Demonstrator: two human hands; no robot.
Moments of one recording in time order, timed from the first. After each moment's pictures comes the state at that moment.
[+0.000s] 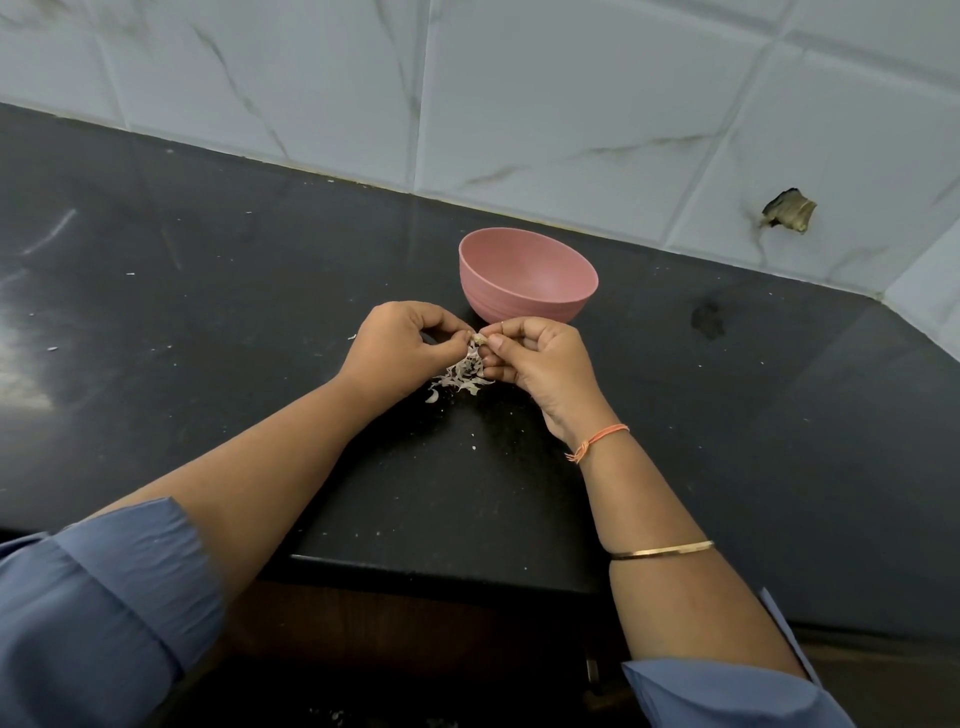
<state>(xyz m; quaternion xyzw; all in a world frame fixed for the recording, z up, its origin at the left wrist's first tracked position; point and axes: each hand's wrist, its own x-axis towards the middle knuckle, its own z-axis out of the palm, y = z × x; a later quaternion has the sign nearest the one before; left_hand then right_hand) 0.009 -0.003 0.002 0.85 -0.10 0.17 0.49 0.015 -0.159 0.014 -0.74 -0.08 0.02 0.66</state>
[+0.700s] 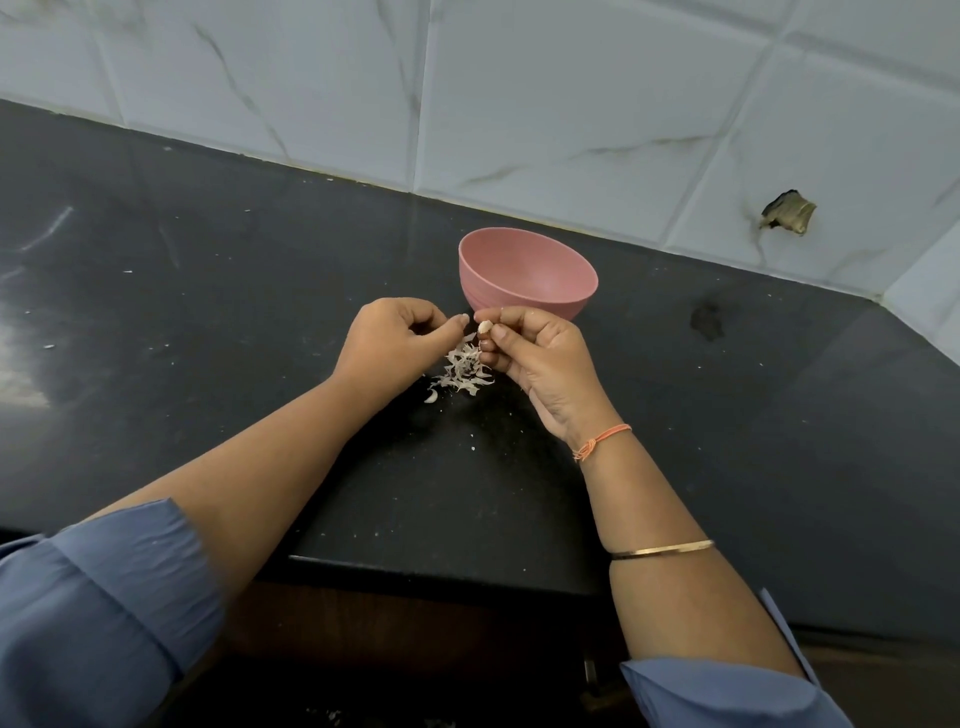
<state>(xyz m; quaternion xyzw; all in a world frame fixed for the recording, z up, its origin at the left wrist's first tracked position) 0.012 -0.001 0.001 0.84 -0.04 0.18 0.51 0.012 -0.158 0.018 -0.67 -0.13 0.03 0.73</state>
